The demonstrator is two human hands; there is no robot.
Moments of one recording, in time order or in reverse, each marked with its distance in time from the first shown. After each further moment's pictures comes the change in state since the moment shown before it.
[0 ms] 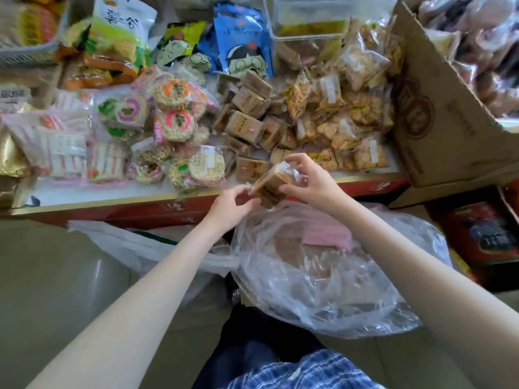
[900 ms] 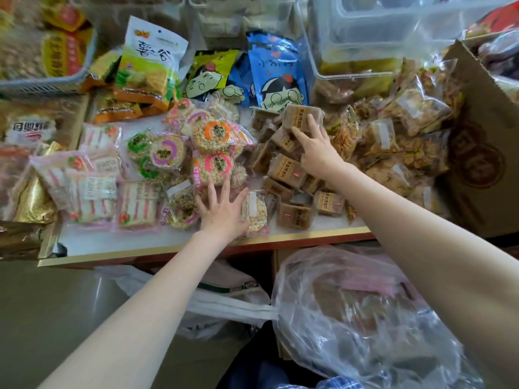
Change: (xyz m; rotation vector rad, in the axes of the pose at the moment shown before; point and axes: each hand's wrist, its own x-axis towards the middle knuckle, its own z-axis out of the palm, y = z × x) left_hand 0.083 -0.031 -0.111 0.974 -0.066 -0.097; right_hand 0.193 -0.065 0.014 -0.617 0.042 0.072
